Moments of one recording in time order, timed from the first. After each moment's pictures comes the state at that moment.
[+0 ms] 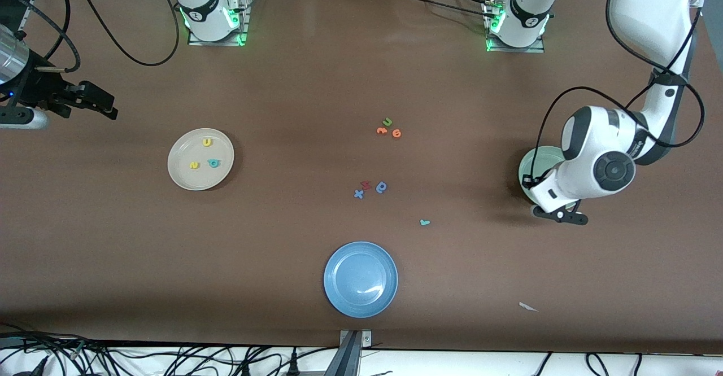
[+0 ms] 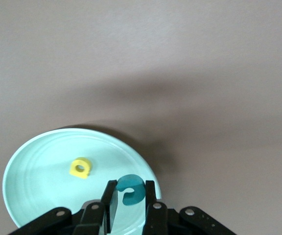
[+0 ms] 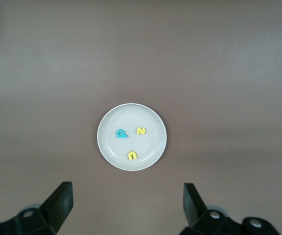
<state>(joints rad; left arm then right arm) 0.04 0.46 -0.11 -1.87 0.11 2.15 0.05 -0.05 -0.01 0.07 -1.69 0.02 1.67 0.05</state>
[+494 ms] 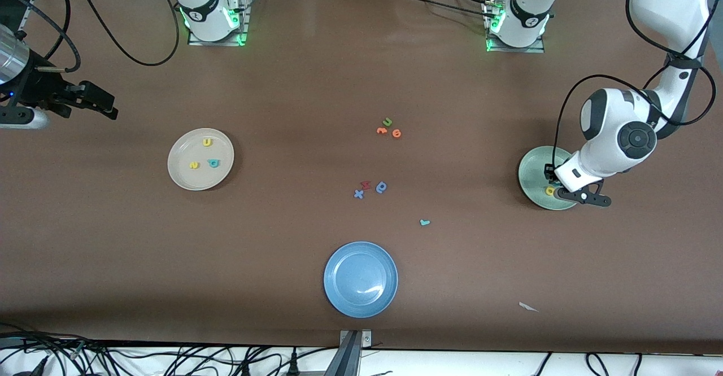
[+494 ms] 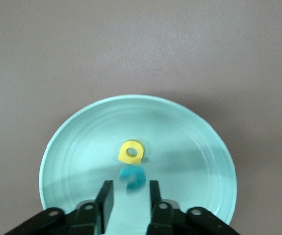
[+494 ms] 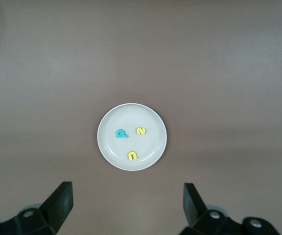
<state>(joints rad) 0.15 0.39 -0.11 -2.10 0.17 2.40 0.12 -0.05 -0.01 0.07 -1.69 0.02 1.67 0.05</state>
